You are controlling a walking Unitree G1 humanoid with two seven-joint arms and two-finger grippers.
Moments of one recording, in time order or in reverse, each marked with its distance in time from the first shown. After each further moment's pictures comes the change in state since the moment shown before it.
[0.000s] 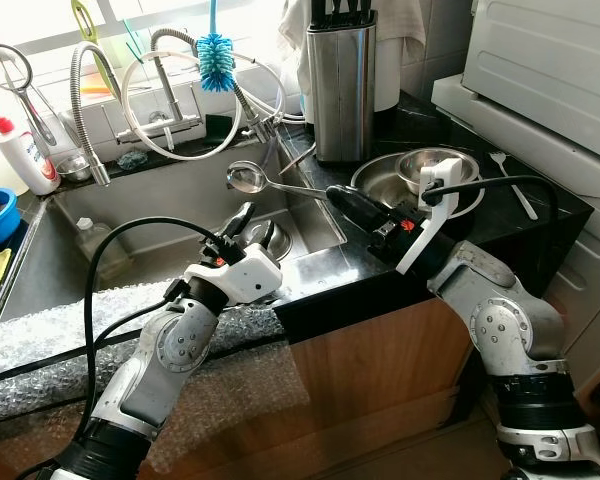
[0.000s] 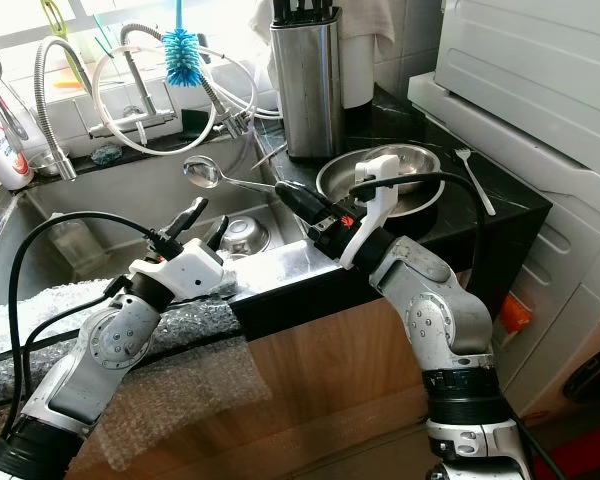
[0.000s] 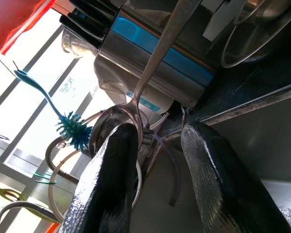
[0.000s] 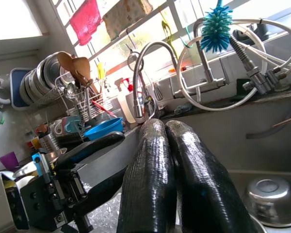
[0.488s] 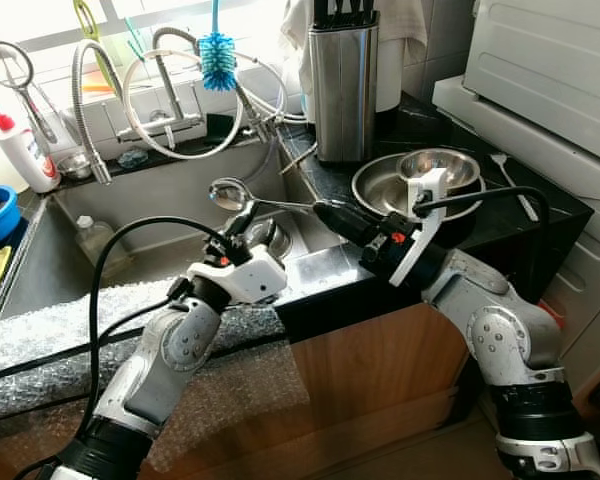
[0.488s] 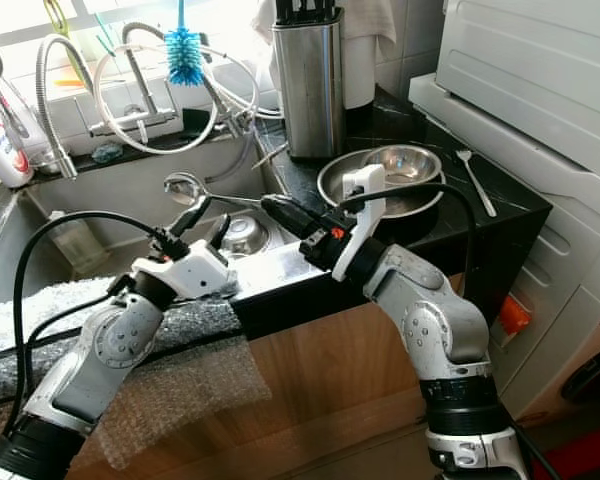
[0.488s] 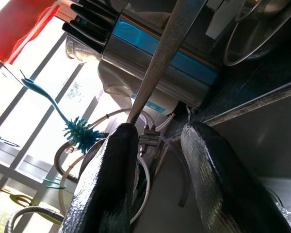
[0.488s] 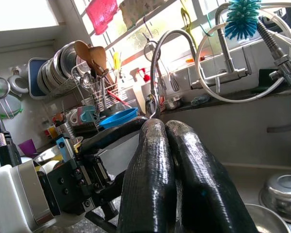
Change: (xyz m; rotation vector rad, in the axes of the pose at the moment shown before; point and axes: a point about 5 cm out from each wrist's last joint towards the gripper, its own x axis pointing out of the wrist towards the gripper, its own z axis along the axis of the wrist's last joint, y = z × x) left arm 0.002 -0.001 0.003 0.060 -0.007 0.010; right arm 0.001 0.013 -0.009 0.014 0.032 0.069
